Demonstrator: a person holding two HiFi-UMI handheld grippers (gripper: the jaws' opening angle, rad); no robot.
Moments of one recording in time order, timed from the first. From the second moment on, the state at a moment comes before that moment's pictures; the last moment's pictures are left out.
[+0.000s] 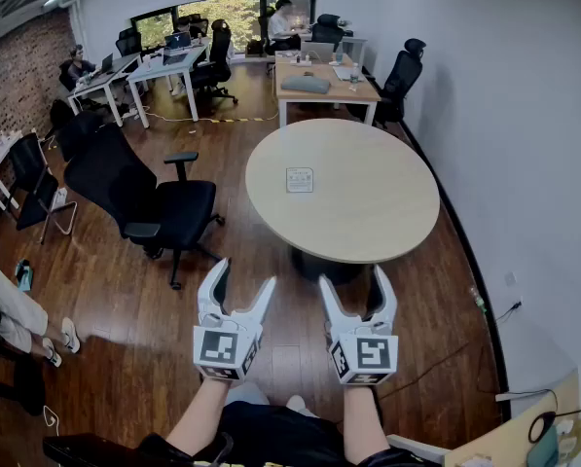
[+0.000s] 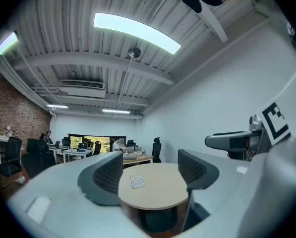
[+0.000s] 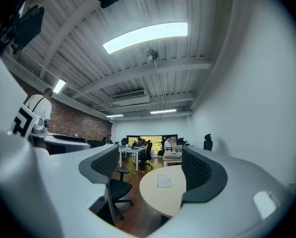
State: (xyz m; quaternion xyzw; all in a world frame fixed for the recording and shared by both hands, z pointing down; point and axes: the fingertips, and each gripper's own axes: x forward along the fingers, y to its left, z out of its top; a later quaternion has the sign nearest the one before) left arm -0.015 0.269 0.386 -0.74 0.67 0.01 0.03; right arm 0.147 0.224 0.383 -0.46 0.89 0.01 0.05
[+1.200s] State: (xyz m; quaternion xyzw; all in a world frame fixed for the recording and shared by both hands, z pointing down) left arm -0.170 0.073 0.397 -0.73 0.68 0.06 0.01; right arm -0.015 0.012 0.404 -0.44 0.90 0.00 0.00
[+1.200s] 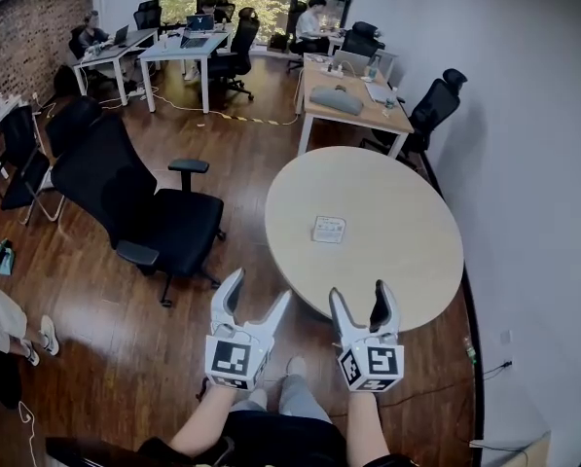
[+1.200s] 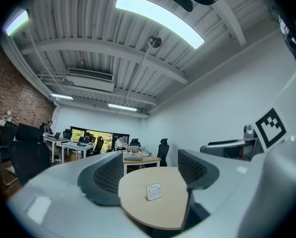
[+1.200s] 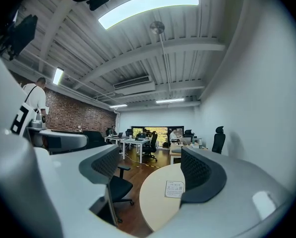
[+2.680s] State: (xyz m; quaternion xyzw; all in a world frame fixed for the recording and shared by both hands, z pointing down) left arm -0.158 -0.243 0.564 -0.82 0.55 -0.12 -0.11; right arm -0.019 -0.264 0.481 -0.41 0.91 -0.06 -0.05
